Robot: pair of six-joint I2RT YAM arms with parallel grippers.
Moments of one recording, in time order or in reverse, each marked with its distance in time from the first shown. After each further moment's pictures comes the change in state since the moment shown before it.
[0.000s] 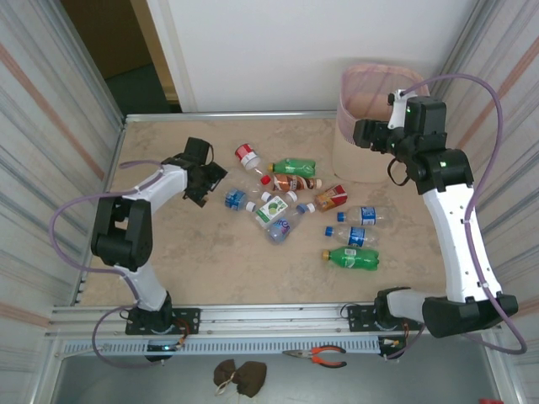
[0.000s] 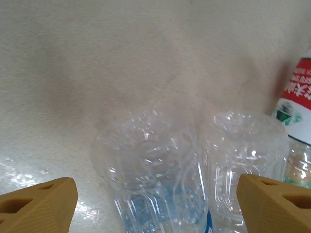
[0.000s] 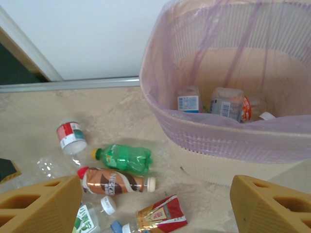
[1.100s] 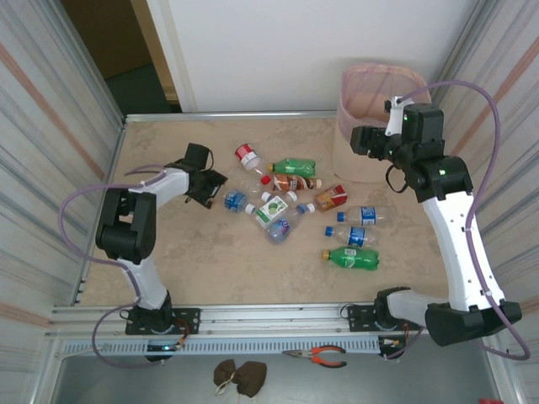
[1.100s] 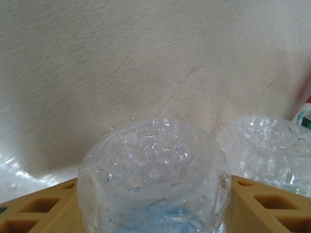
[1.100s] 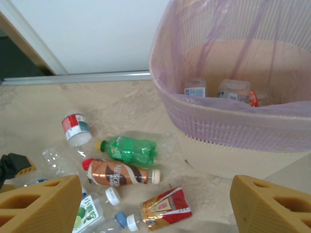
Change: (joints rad) left arm 0.014 0.049 -0.063 0.109 0.106 -0.069; right arm 0.034 -0.043 -0.051 0.000 0.006 0.007
